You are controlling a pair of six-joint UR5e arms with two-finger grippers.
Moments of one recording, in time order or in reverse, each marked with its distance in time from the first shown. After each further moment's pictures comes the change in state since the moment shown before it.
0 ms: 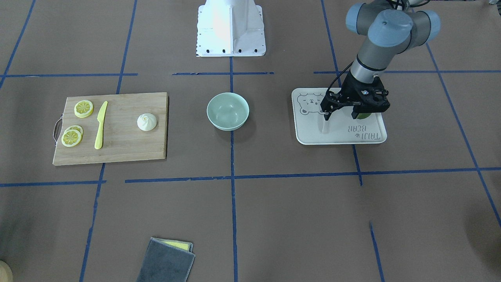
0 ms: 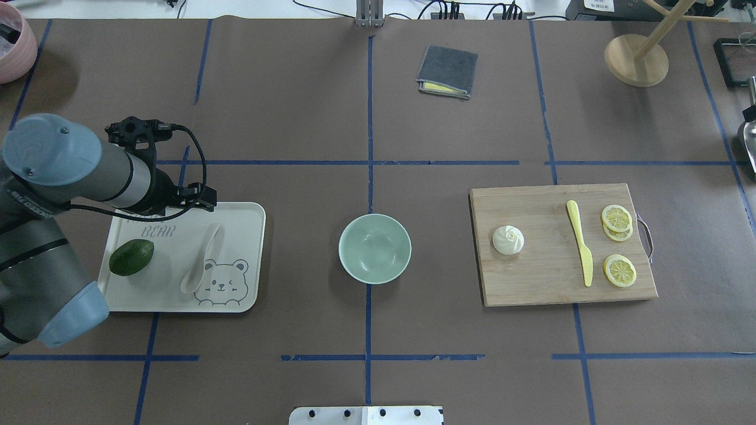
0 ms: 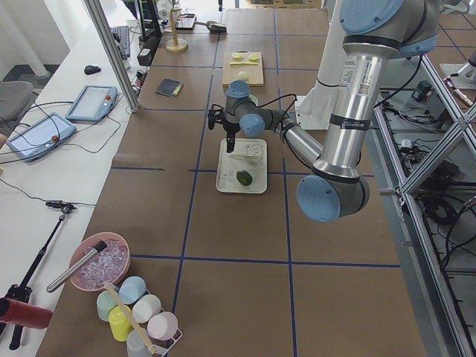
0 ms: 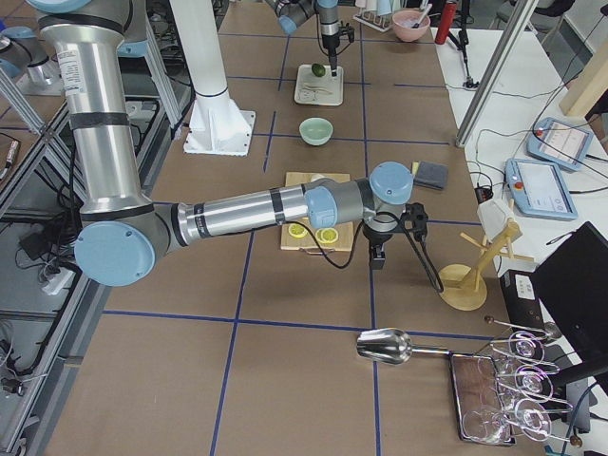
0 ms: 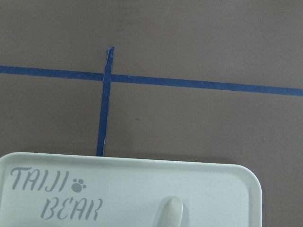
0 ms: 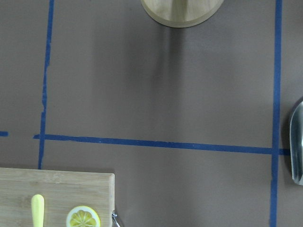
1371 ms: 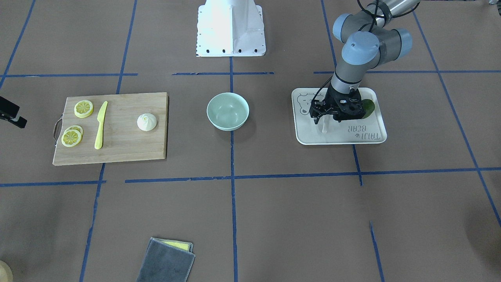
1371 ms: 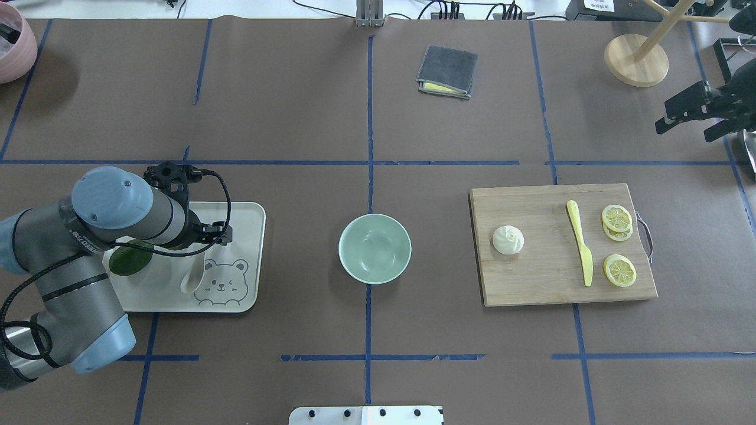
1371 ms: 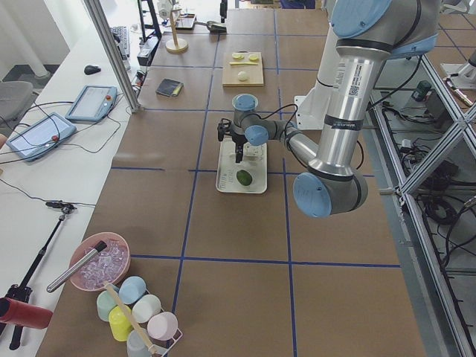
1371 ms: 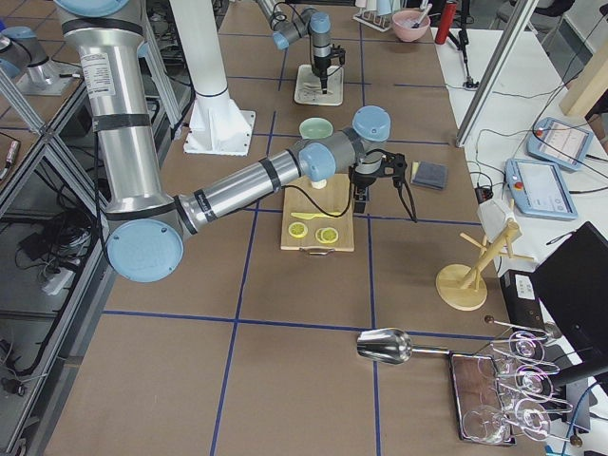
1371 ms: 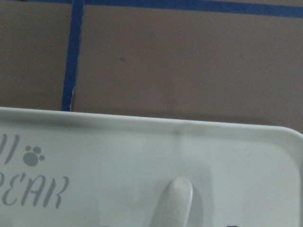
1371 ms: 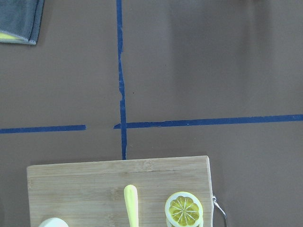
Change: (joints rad) left arm 0.105 0.000 0.099 -0.055 0.055 -0.042; right arm -0.196 0.020 0.190 0.003 -0.046 0.373
